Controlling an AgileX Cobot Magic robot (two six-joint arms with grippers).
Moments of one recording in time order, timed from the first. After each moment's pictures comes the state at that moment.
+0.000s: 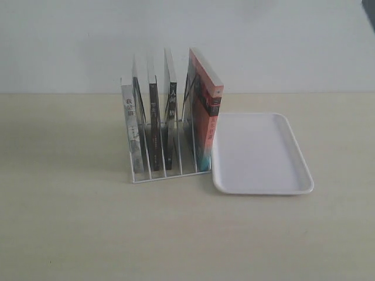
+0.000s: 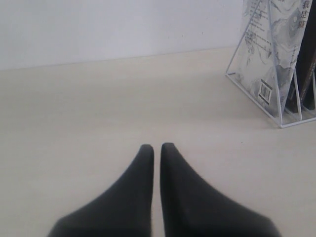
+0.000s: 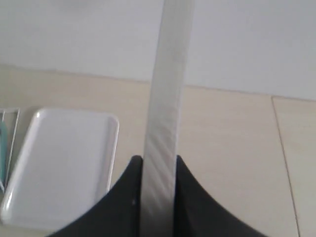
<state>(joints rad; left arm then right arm) -0.02 0.00 0.00 -0.02 0.33 0.10 0.02 1.51 -1.95 0.01 1.25 -0.12</state>
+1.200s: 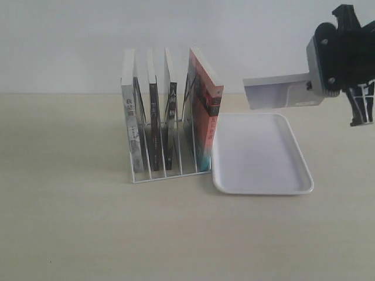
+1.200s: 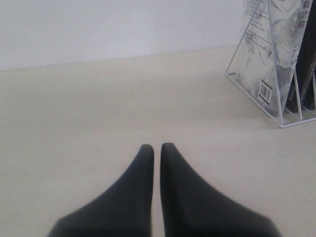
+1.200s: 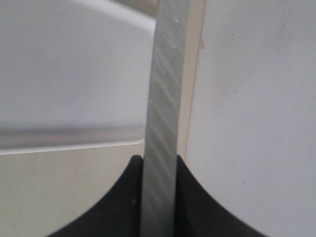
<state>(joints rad) -0.02 0.00 0.00 -0.02 0.33 0.10 0.10 1.55 -1.14 0.55 0.52 -2.11</state>
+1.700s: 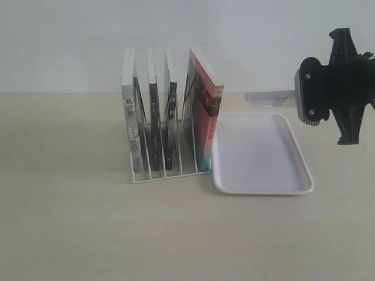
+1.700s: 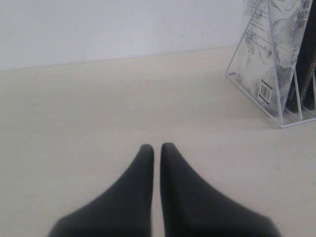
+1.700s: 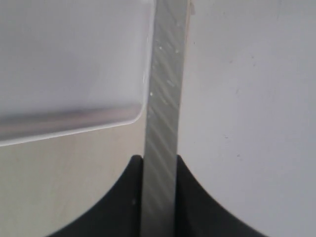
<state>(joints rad) -0.02 0.00 0.00 -0.02 0.33 0.10 0.17 1.56 -0.96 0.57 0.18 -2.12</state>
